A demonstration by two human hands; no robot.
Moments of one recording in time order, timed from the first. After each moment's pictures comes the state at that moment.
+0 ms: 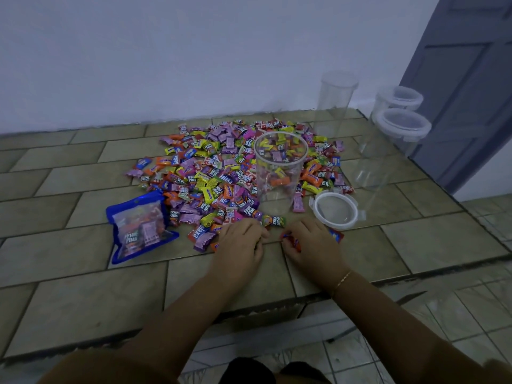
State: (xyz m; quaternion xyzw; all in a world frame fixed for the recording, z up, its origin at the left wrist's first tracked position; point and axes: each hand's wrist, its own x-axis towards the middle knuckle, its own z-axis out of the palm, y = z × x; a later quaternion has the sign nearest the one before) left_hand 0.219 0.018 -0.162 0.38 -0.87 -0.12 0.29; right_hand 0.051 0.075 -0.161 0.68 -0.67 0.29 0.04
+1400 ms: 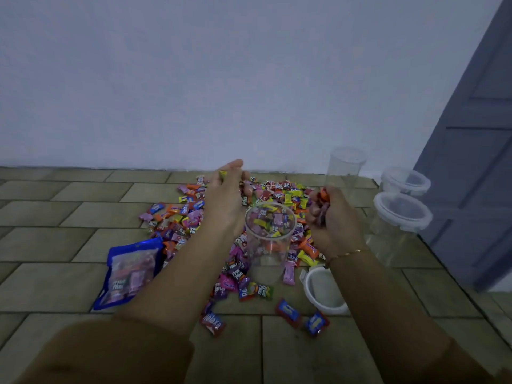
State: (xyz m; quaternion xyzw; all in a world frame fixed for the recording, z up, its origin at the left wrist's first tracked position) left_hand 0.146 -0.056 0.018 0.35 -0.33 -0.61 0.63; right_hand -0.006 -0.027 -0.009 0.16 -0.39 0.74 -0.52
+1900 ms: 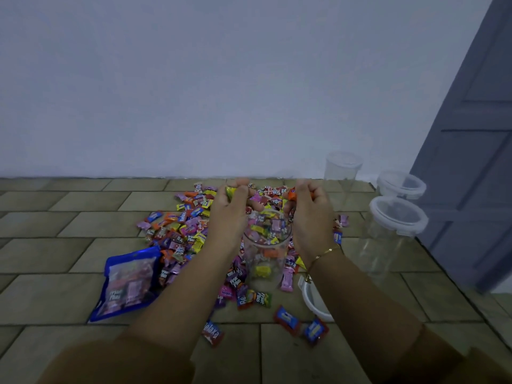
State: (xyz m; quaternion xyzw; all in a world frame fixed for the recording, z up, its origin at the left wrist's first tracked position) left_hand 0.141 -0.049 -0.001 0.41 -0.49 -0.49 0.59; right_hand 0.029 -0.029 0.000 0.31 -0.48 0.74 -0.36
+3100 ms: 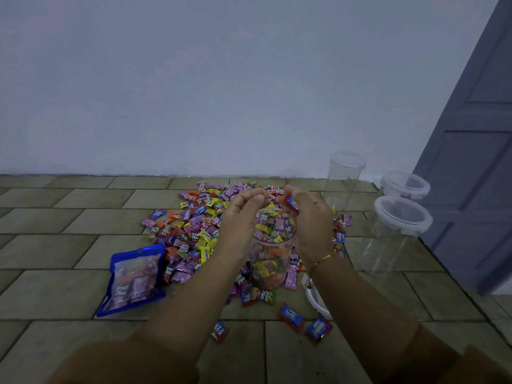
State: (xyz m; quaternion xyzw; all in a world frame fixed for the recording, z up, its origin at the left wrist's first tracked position) left_hand 0.140 -0.044 -0.021 0.35 -0.46 -0.57 0.58; right_hand 0.036 -0.027 -0.012 0.33 -0.47 0.74 -0.35
